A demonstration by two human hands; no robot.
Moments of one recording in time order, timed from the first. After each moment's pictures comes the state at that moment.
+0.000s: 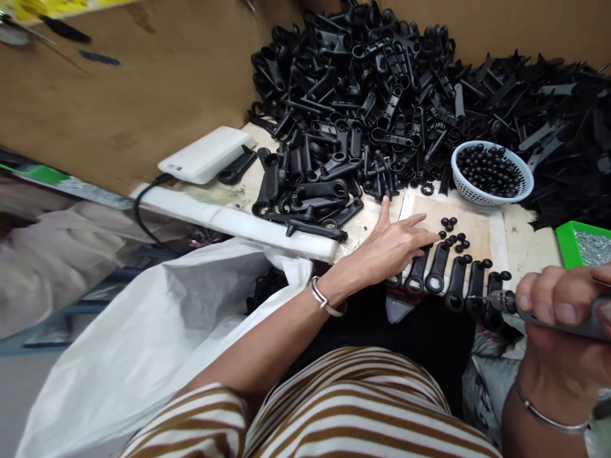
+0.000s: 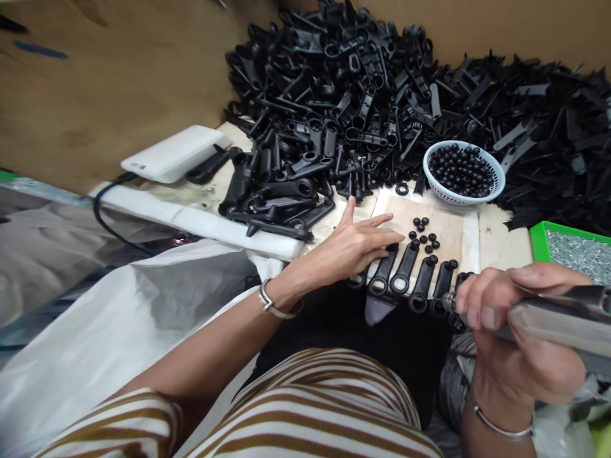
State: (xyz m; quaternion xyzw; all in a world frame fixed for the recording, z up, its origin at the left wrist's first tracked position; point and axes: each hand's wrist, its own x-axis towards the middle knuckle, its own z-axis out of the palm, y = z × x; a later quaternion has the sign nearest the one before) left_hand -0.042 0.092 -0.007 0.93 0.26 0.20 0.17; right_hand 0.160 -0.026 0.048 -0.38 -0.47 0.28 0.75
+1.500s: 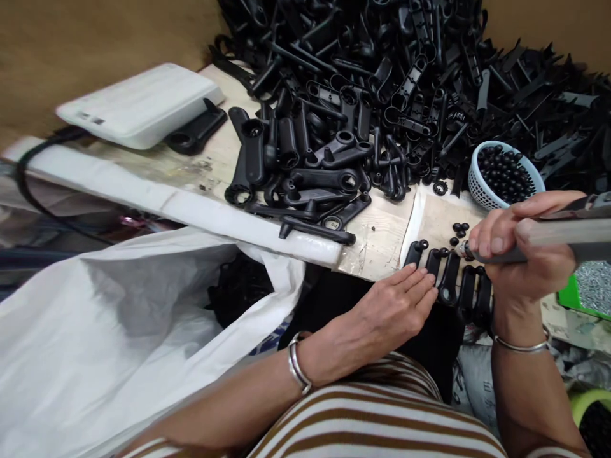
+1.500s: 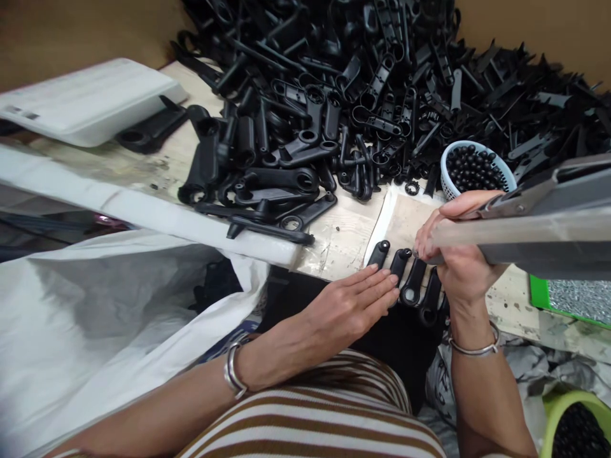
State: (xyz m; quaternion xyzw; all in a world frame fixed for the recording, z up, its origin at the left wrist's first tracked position) left_hand -0.060 0.032 -0.030 0.93 0.20 0.30 0.04; right_hand 0.099 0.073 0.050 -0.35 -0.56 0.33 0.68
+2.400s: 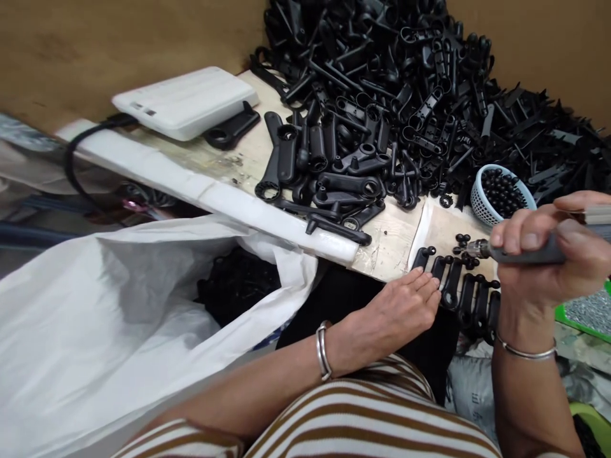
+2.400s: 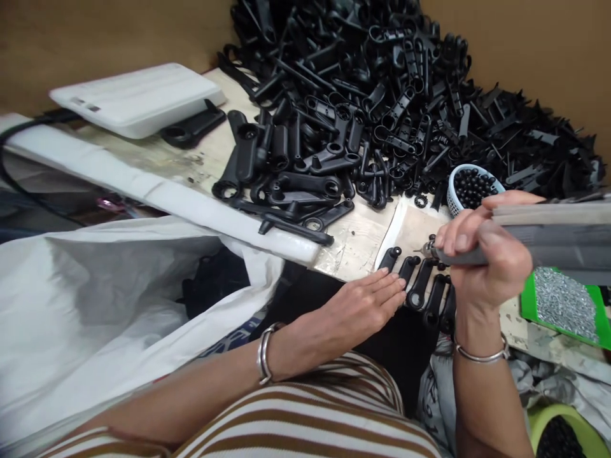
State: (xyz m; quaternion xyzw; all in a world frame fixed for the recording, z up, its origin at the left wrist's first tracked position) left_hand -0.057 0.028 -0.031 0.94 0.23 0.25 0.06; right_hand 0.095 0.077 0.079 -0.34 -0.56 0.33 0.68
